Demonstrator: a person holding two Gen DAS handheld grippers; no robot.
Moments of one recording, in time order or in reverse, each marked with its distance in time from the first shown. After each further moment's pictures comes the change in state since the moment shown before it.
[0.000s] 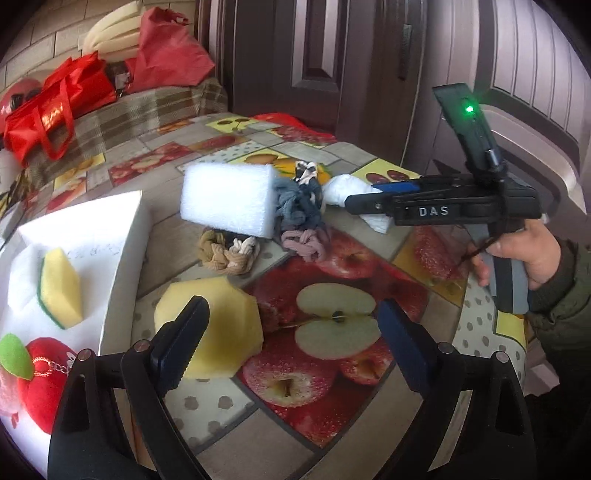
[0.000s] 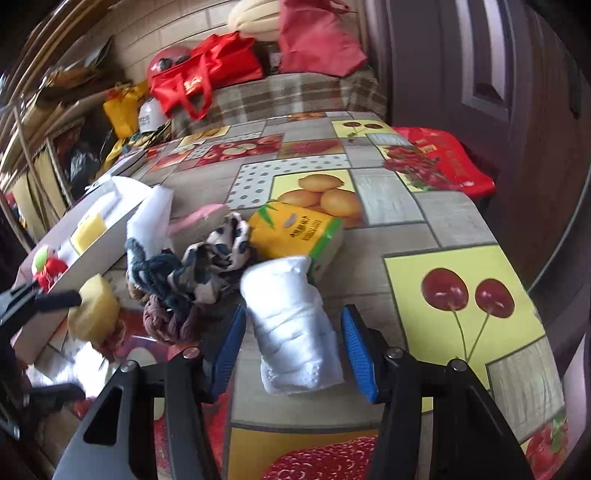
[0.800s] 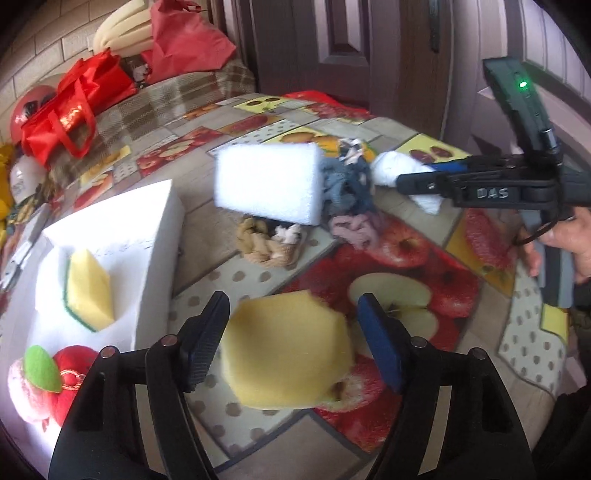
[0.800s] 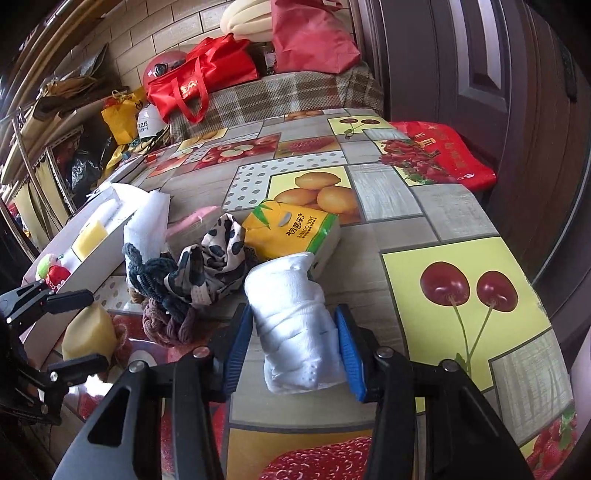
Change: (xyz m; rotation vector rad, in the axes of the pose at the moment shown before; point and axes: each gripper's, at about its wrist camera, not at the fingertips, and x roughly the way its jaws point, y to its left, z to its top) left arm 0.029 0.011 0.007 0.021 0.135 0.168; right arm 0.002 -0.003 0.003 0.014 0.005 0.018
